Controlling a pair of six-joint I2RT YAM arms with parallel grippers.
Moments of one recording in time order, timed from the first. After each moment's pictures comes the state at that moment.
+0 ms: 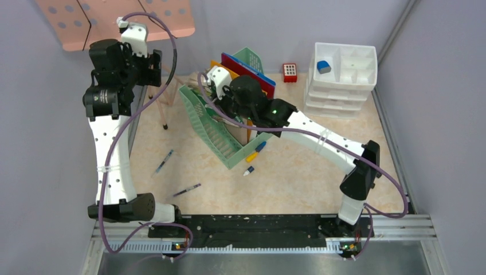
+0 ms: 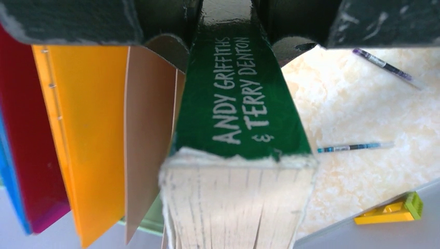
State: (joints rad) left arm 0.08 1.40 1.97 -0.88 0.08 0.26; right arm 0.99 1.78 1.83 -0.40 0.14 -0.14
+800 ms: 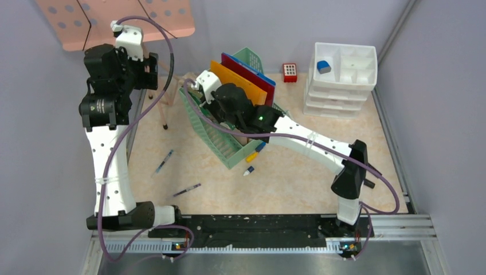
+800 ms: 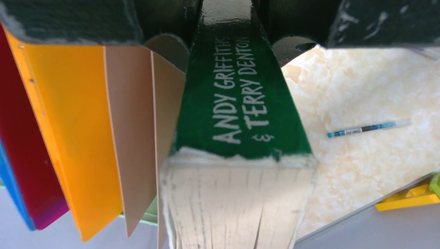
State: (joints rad) left arm 0.08 1.34 1.93 -0.87 0.03 0.26; right arm 1.07 1.85 1.92 -0.38 0.32 -0.13
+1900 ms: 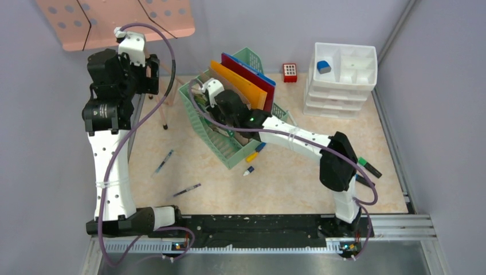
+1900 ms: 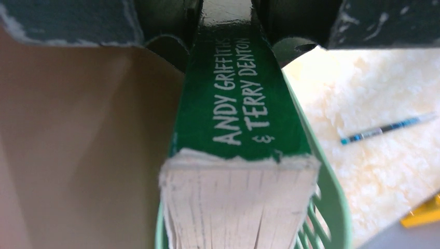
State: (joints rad) left arm 0.08 1.28 1.83 -0.82 0.02 0.29; right arm 0.99 1.97 1.82 -0.25 0.25 0.03
